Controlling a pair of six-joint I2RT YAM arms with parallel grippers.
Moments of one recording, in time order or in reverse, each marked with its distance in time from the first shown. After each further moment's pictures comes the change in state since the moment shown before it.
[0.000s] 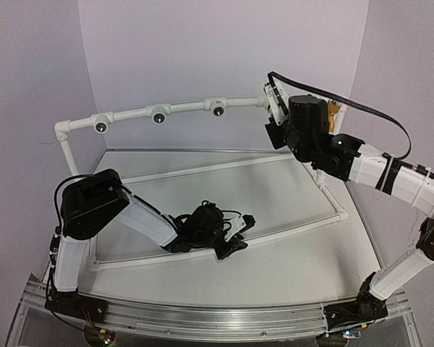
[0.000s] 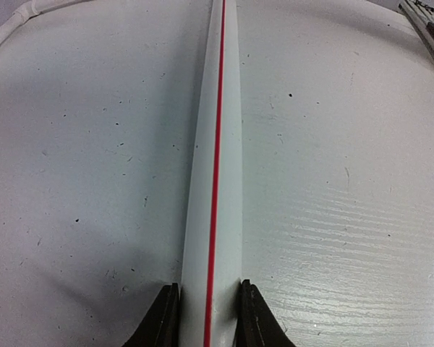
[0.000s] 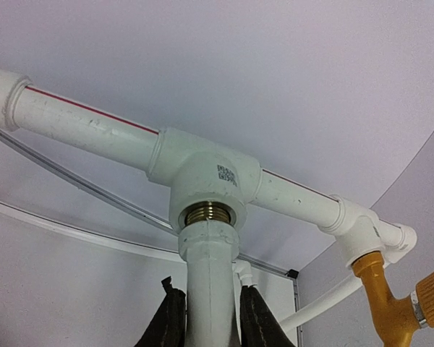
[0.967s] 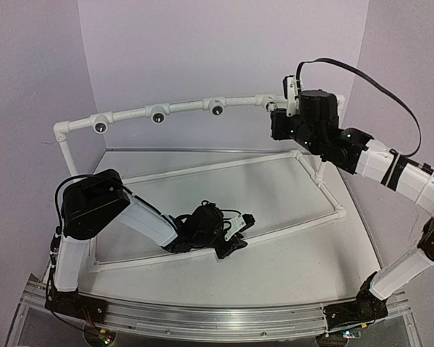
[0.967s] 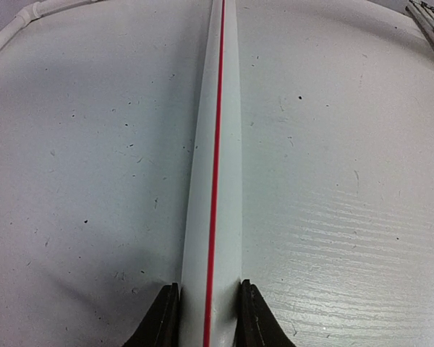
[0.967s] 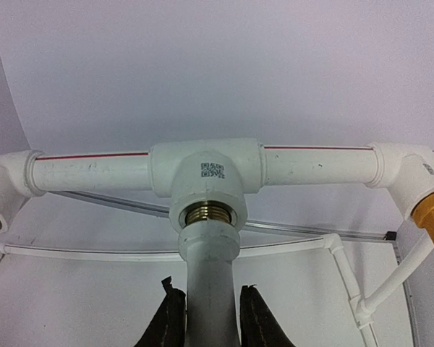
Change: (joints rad) left arm 0.000 0.005 0.000 0.009 -0.020 0.000; right arm -0.086 -0.018 0.022 -0.065 -0.245 0.453
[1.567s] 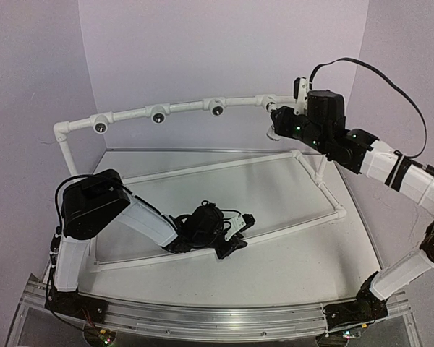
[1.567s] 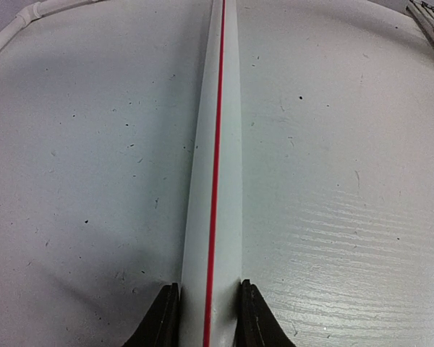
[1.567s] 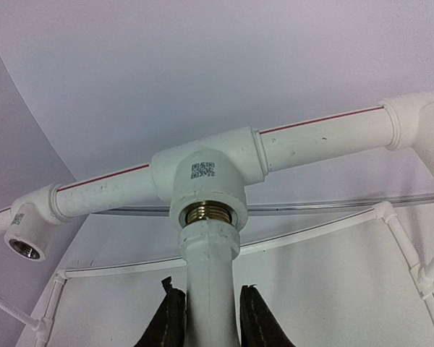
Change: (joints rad) left arm 0.000 0.000 0.000 0.001 -0.003 0.000; right arm -0.053 -0.030 -0.032 0.011 -0.151 0.257
